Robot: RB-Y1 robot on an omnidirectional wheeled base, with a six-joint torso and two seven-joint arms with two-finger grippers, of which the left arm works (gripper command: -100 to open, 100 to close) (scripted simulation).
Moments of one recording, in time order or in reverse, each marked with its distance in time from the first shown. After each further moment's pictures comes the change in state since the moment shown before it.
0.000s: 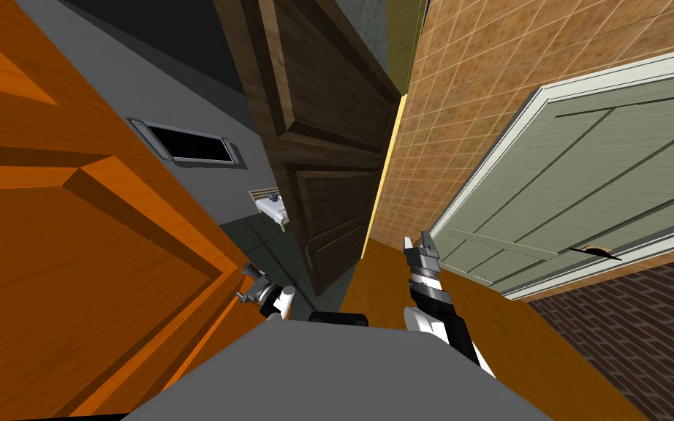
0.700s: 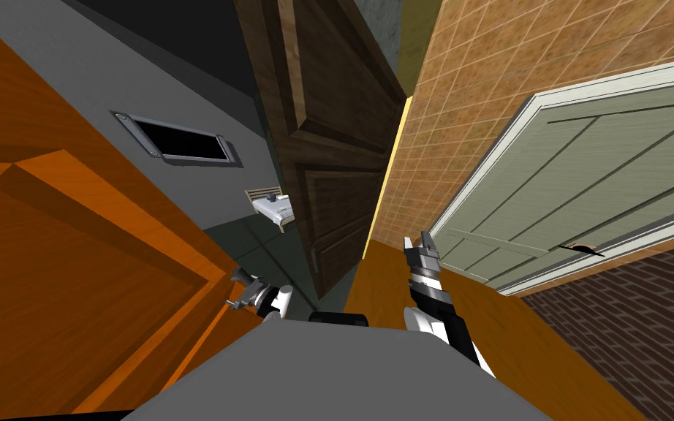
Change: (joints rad) arm -0.023 0.012 0.044 0.032 0.054 -0.065 -0.002
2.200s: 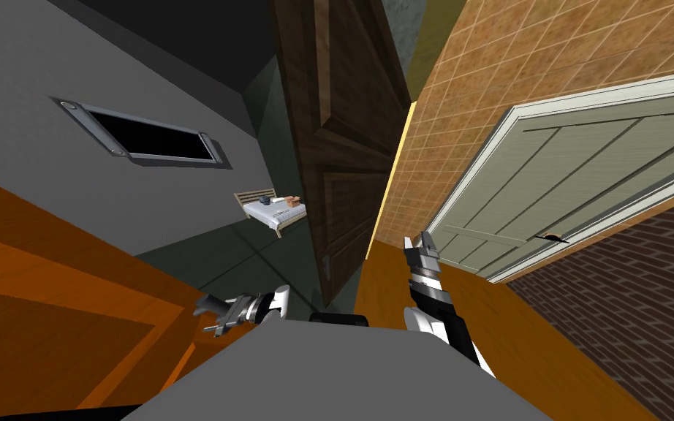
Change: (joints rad) arm -0.034 -0.015 0.112 0.050 0.145 -0.187 -0.018
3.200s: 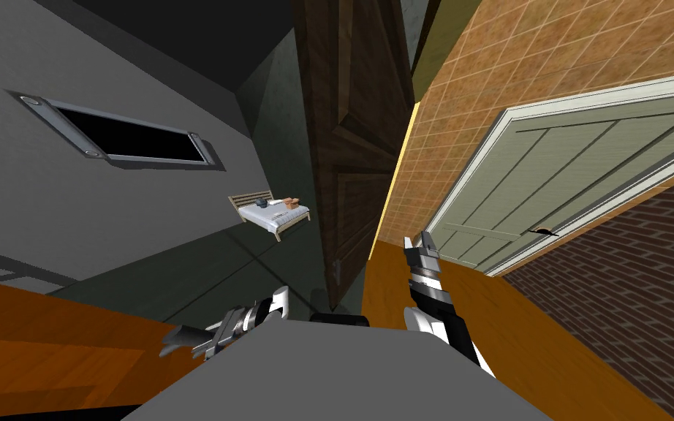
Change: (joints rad) arm -0.001 -0.031 0.066 -0.008 0.086 -0.115 -0.022
